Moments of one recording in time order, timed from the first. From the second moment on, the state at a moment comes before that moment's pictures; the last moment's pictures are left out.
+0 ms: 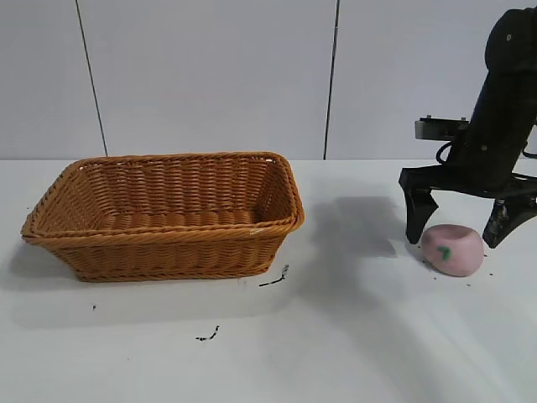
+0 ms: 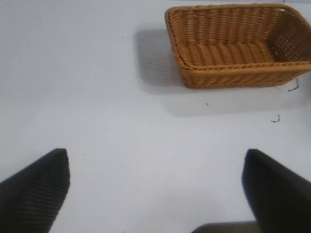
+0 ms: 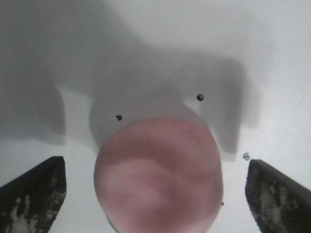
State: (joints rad) left arm -0.02 -0.01 -0.50 -0.04 1.07 0.00; right arm 0.03 2.16 -1.46 0.09 0.85 -0.05
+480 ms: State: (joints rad) left arm -0.02 -0.01 -0.50 -0.04 1.07 0.00; right arm 0.03 2.16 -1.47 0.09 0.87 -0.05
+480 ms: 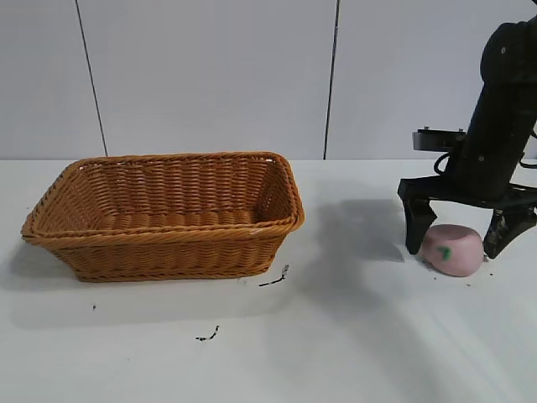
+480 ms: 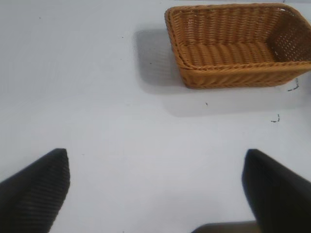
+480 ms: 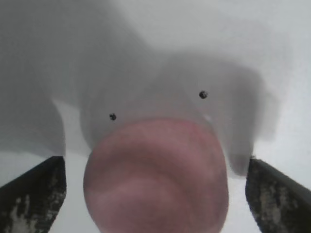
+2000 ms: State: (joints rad) left arm -0.02 -0.01 -0.50 -0.04 1.07 0.00; right arm 0.58 2.40 -2.09 0.10 0.86 -0.05
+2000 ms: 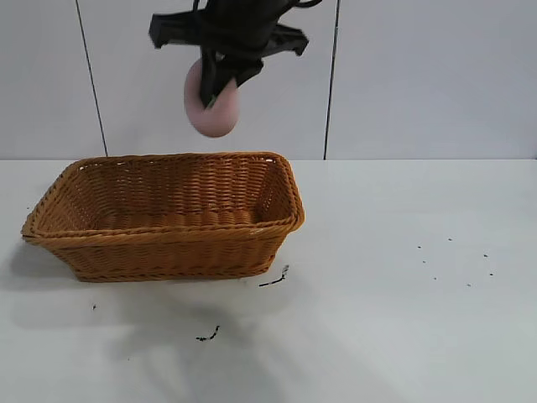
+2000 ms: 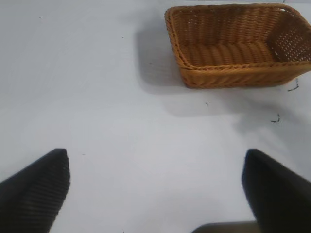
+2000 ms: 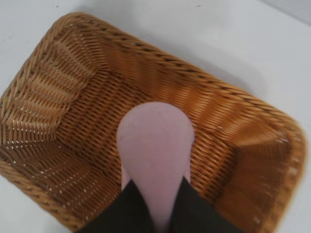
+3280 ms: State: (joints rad) left arm -0.02 -0.01 -0.50 -0.04 1.07 0.00; right arm 0.26 2.23 -2.22 0.03 1.04 -0.05
